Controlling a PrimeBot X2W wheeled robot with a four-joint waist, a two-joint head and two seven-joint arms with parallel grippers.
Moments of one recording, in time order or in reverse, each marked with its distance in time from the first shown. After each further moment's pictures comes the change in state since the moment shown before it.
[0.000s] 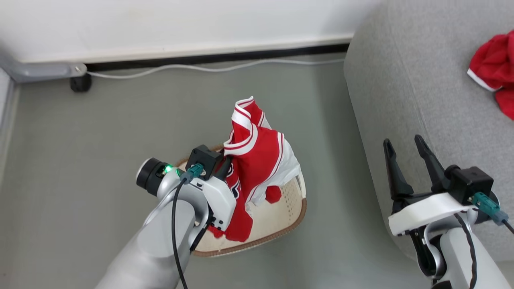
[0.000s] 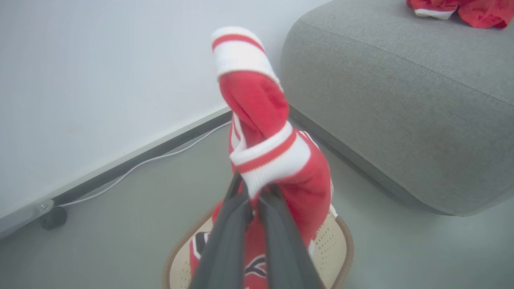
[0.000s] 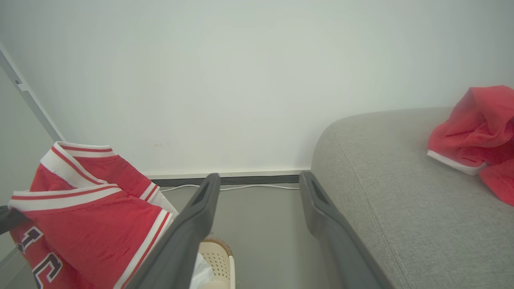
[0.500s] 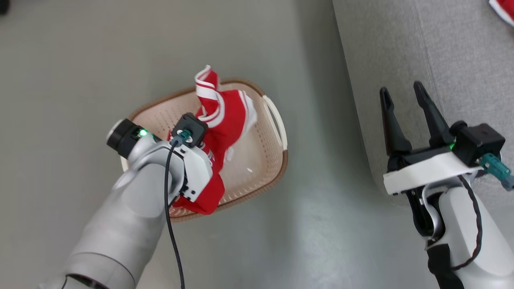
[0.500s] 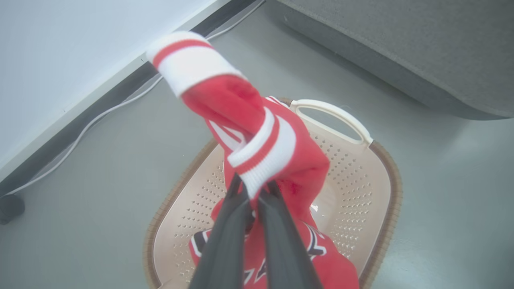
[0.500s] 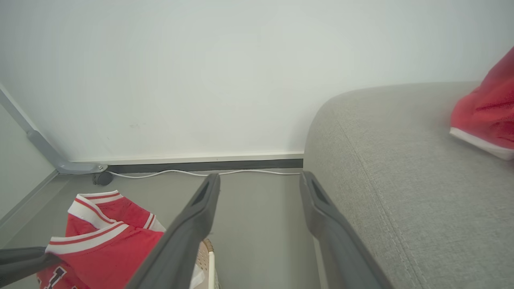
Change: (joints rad) left arm -0.211 -0.002 0.020 0.286 0.196 -0.071 0.000; right arm -0.137 0.011 0.019 -0.058 0.009 0.000 0.000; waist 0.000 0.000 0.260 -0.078
